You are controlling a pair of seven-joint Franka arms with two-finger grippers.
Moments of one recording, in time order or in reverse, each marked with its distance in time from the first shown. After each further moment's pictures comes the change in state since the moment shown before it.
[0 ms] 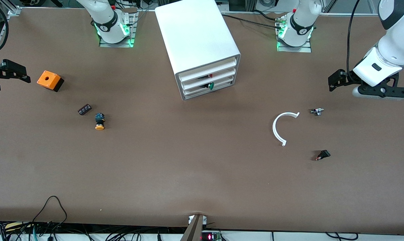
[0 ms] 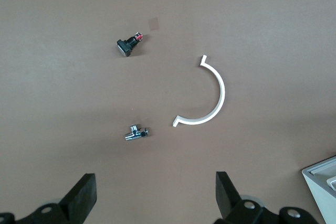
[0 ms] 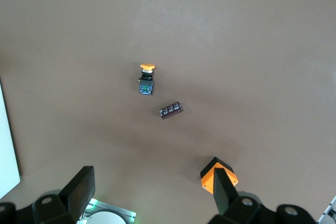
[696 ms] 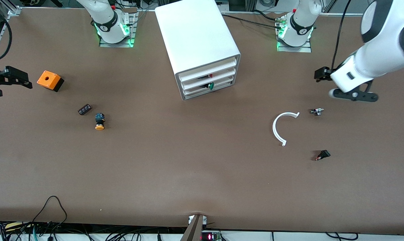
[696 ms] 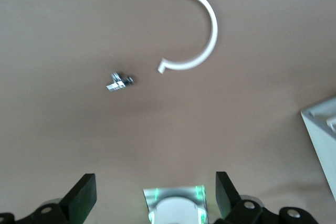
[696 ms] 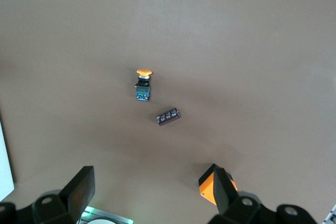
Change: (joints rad) left arm -0.026 0.113 -0.053 0.057 -0.021 -0.258 0.000; right arm 0.000 0.041 0.001 -0.008 0.000 0.033 0.000
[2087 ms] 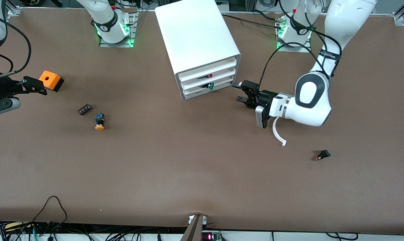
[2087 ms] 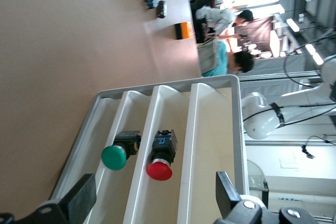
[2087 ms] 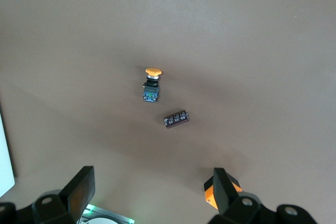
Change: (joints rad) left arm -0.059 0.382 -0.060 -0.208 -1.248 0.246 0.956; right arm 0.029 0.040 0.010 0.000 0.000 0.008 -0.002
